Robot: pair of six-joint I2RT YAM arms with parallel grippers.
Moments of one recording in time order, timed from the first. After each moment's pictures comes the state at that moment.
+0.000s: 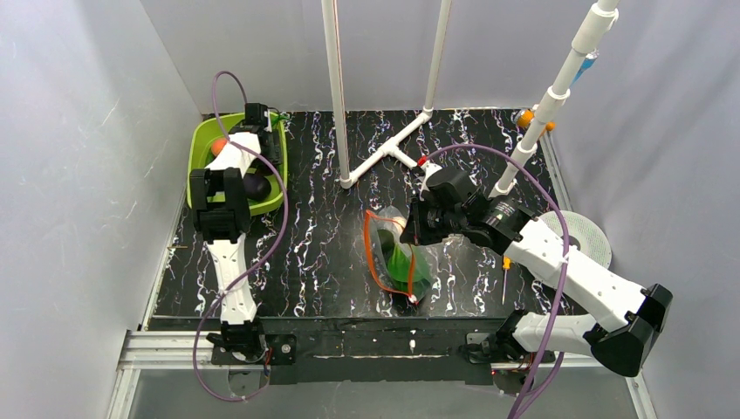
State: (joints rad) left arm 0.01 2.23 1.82 -0.59 -0.20 -0.09; right arm 0.85 1.17 1.19 -0.79 -0.10 0.59
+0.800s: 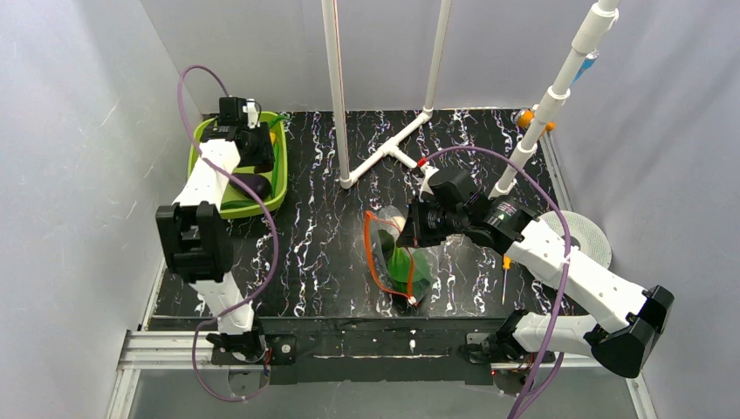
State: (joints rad) left arm 0.02 1.85 1.62 -0.68 -0.02 -0.11; right arm 0.85 1.17 1.19 -0.79 -0.18 0.63
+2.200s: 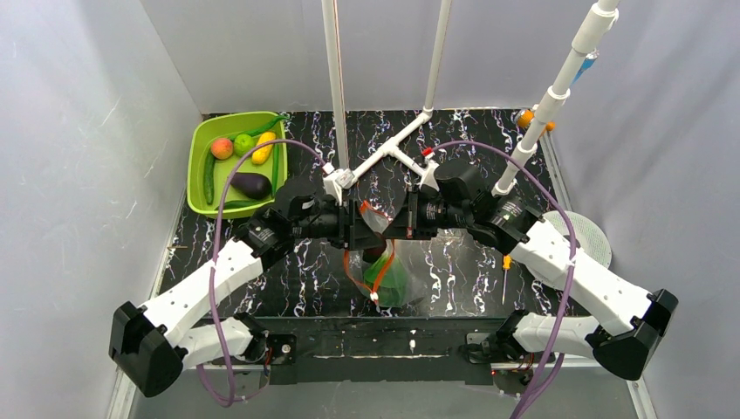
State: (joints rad) left arm -0.67 1.07 0.86 -0.26 0.59 -0.62; right arm 0.84 1.16 1.21 -0.66 -0.30 0.83
